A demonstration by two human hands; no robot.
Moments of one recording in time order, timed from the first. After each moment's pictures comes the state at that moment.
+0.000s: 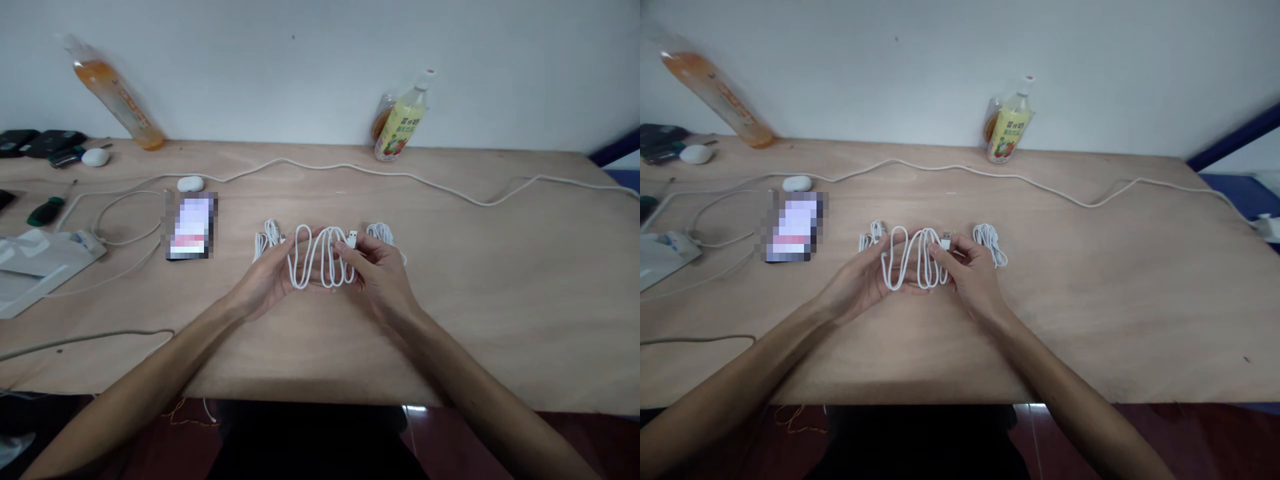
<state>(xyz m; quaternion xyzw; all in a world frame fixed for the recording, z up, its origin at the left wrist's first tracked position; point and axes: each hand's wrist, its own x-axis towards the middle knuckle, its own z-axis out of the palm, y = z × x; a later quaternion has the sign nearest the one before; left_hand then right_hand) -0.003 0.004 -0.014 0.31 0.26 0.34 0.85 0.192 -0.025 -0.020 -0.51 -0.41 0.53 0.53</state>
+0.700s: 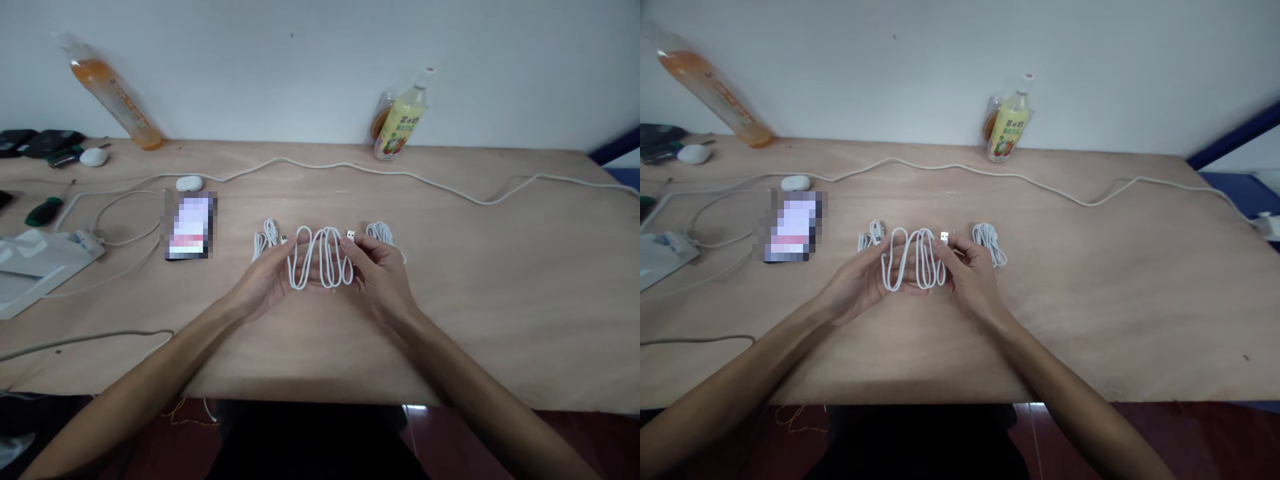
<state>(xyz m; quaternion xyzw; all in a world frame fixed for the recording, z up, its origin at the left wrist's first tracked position) 0.000 0.002 -0.007 0.30 0.30 0.34 0.84 0.191 -0.026 -0.019 -0.51 -0.39 0.55 0.53</state>
